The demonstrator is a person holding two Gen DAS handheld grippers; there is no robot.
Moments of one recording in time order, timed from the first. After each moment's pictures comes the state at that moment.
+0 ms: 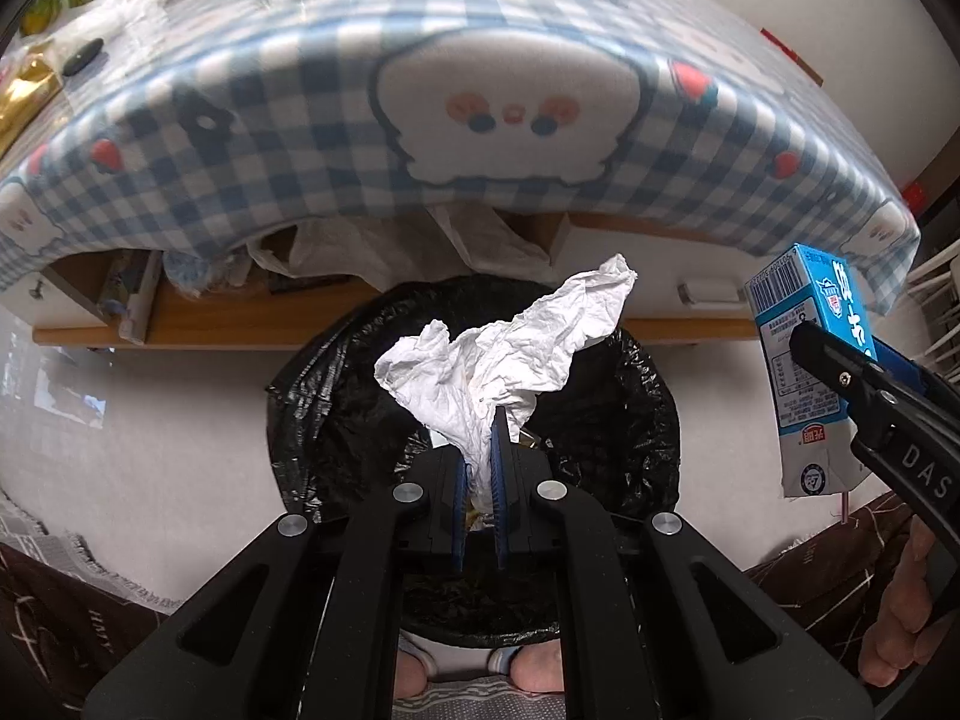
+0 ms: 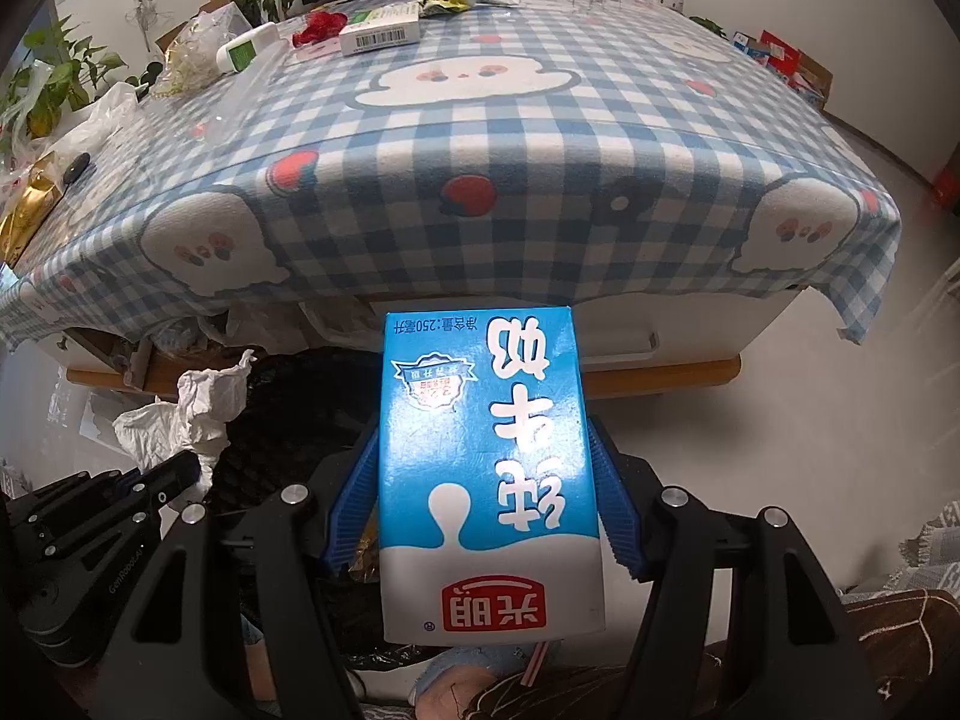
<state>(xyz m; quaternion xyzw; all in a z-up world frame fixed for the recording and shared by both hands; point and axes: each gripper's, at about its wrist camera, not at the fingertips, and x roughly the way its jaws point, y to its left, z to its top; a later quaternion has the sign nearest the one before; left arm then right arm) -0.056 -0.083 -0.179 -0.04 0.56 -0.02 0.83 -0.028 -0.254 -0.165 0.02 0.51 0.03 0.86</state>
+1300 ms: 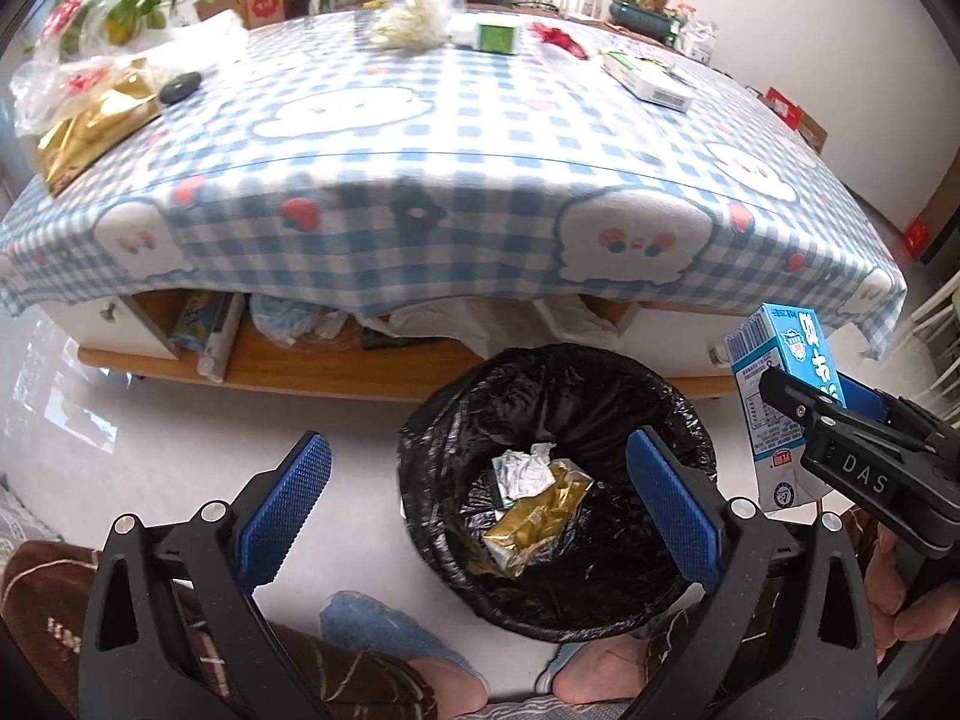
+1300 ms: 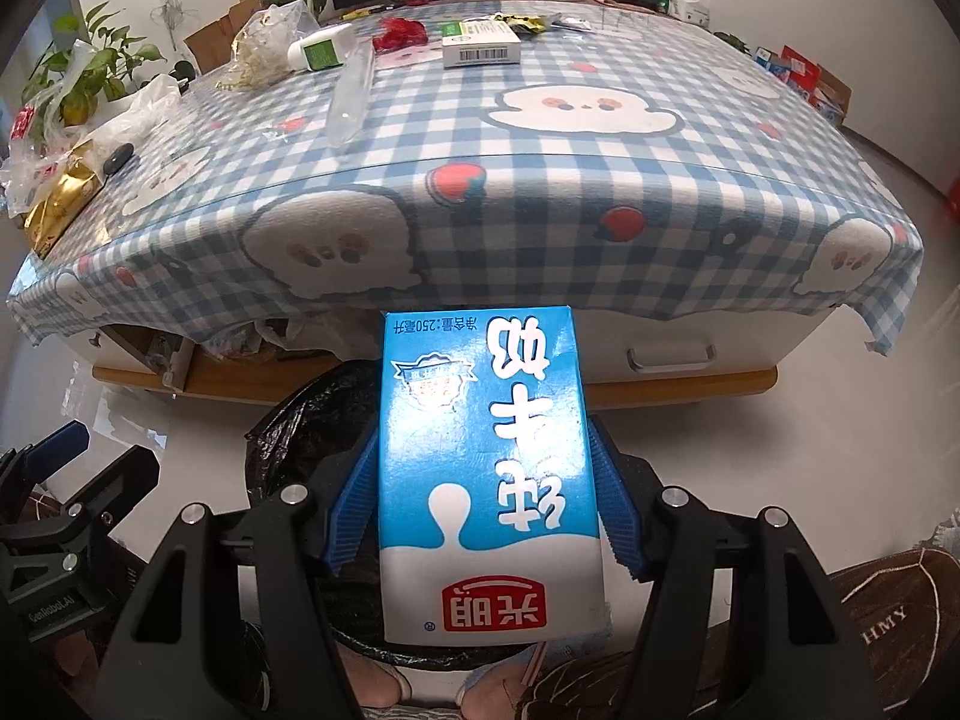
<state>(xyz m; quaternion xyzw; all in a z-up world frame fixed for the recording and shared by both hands) -0.095 0.002 -0.118 -0.05 0.49 0.01 0.87 -0.043 -0.187 -0.138 0.02 0.50 0.05 0.87</state>
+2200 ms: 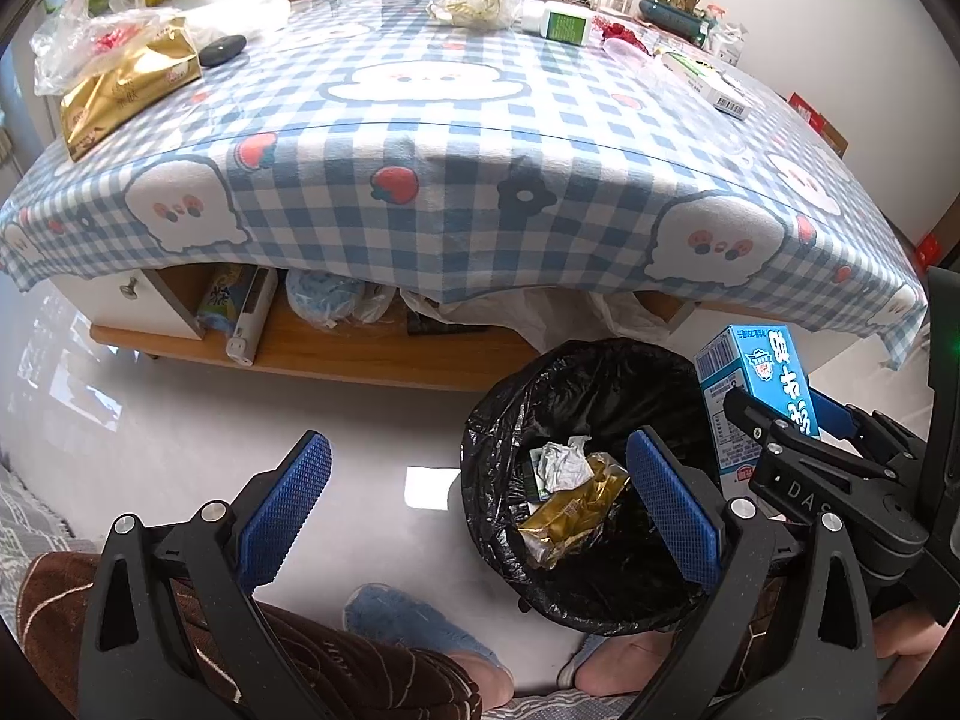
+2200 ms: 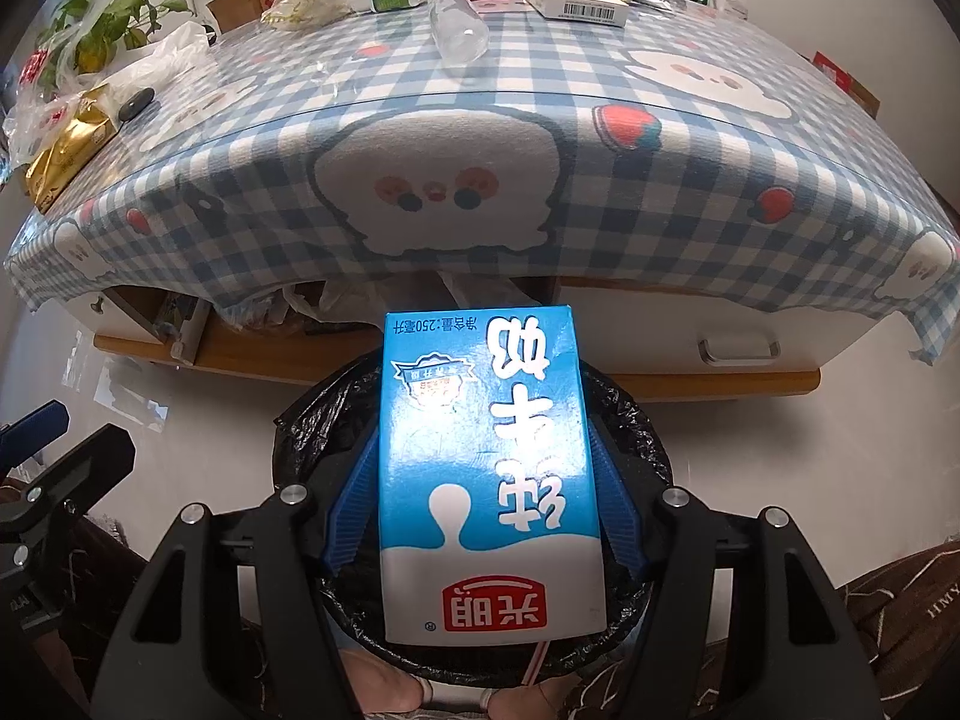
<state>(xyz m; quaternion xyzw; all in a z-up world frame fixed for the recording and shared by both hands) -0.094 0.049 -0.130 -0.06 0.50 0.02 0.86 -0.030 -0.127 -0.172 -0.01 0.51 0.07 0.86</state>
